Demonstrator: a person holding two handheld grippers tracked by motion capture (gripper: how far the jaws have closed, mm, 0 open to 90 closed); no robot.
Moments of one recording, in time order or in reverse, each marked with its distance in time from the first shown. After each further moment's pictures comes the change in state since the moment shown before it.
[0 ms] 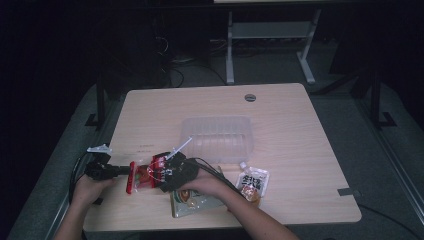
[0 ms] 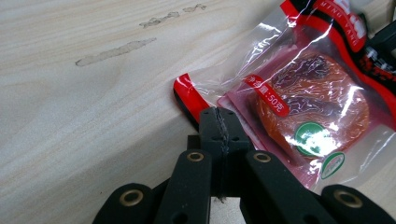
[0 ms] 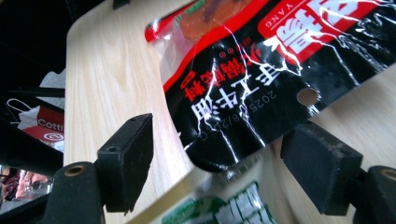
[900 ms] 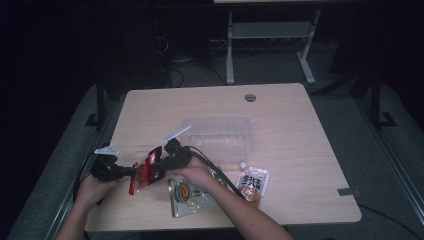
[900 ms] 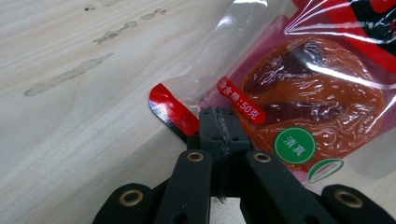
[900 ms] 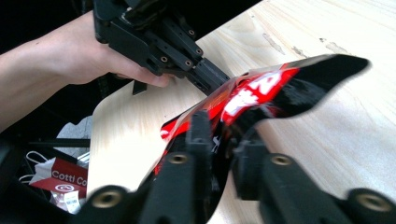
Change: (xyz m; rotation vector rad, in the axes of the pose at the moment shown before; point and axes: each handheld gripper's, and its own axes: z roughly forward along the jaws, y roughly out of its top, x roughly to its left) left arm -0.014 0.005 0.008 0.025 -0.032 0.123; right arm -0.003 0.036 -0.010 -0.182 0.039 0.032
